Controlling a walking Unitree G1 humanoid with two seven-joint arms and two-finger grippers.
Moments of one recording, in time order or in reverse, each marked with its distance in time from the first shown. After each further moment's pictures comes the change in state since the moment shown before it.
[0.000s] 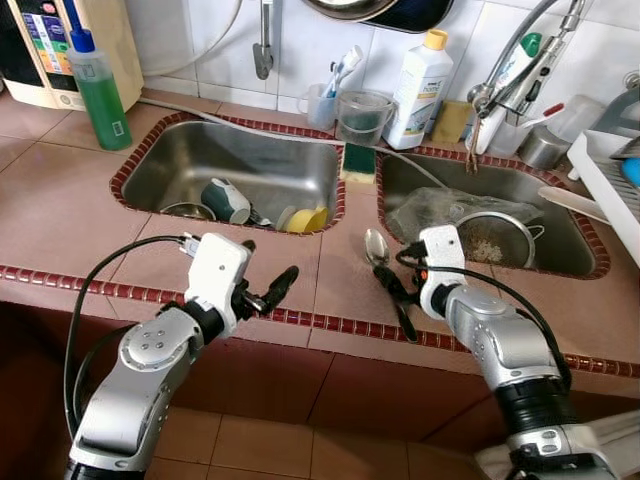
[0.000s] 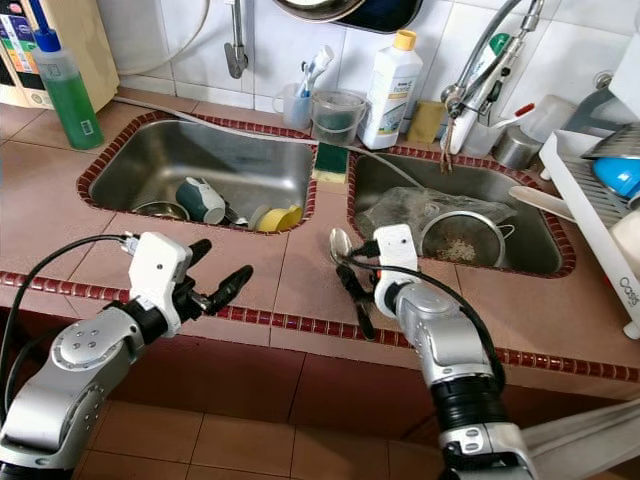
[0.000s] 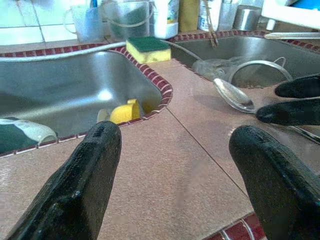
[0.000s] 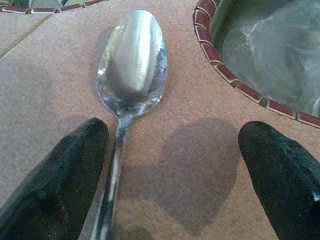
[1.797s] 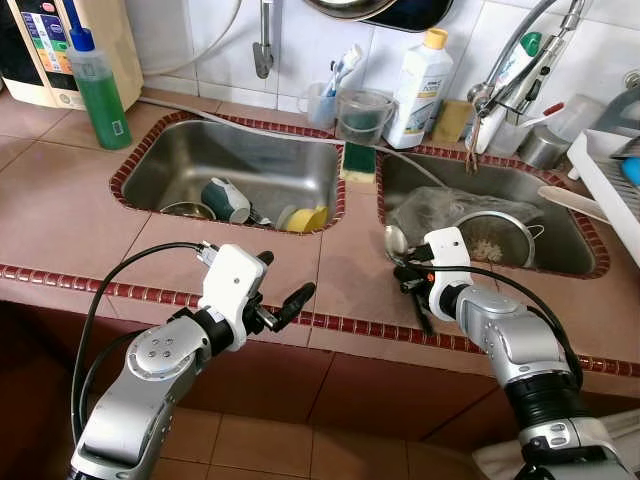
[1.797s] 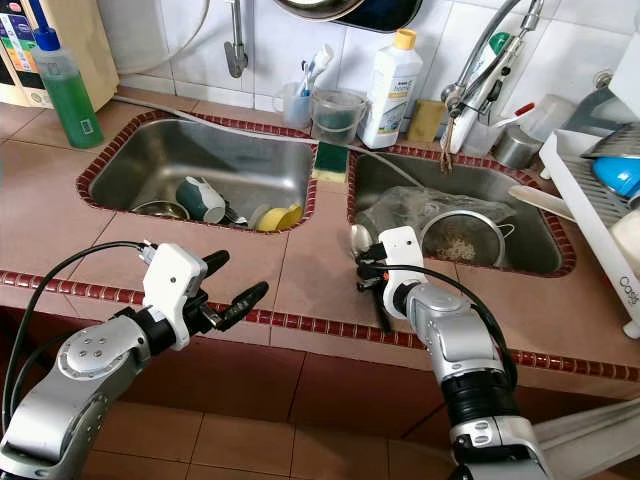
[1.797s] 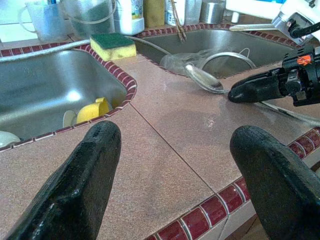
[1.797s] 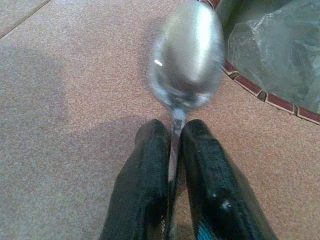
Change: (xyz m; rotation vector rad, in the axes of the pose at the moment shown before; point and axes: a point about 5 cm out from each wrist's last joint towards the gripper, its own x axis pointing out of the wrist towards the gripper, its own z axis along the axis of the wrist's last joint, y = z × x) left arm -0.002 -0.017 -0.002 0.022 0.012 -0.127; right arm 0.000 -0.011 -0.003 -0.017 0.021 0.038
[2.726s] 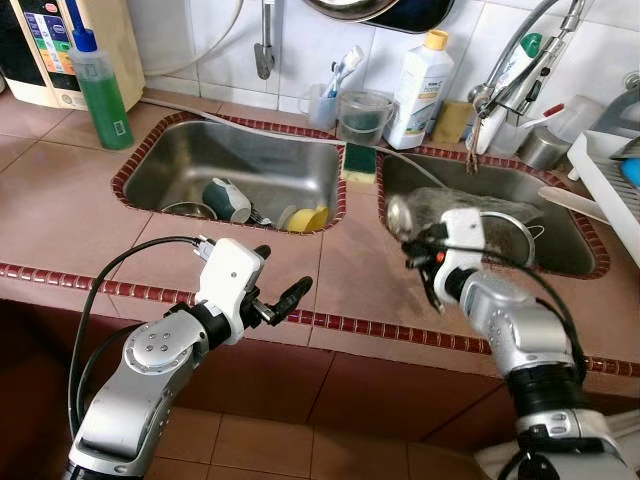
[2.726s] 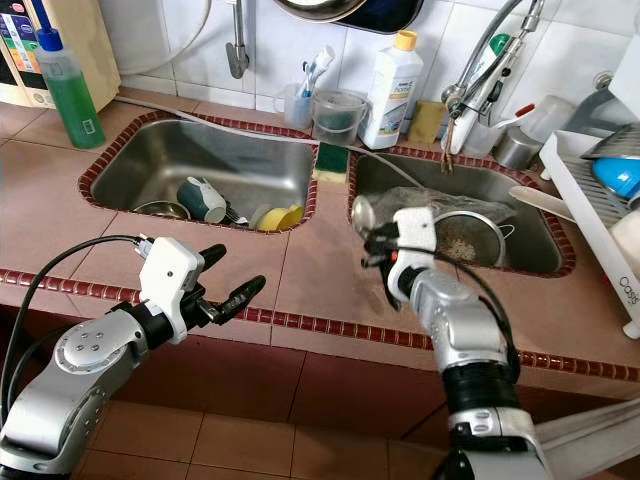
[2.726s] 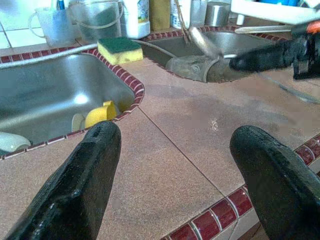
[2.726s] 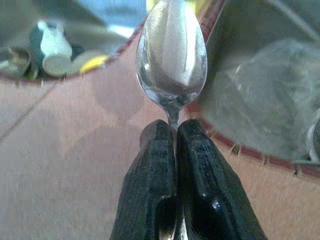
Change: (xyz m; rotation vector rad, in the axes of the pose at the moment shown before) left arm 0.001 0.006 0.003 0.010 -0.003 0.016; right arm -0.003 -0.009 0.027 0.119 -0.184 -0.028
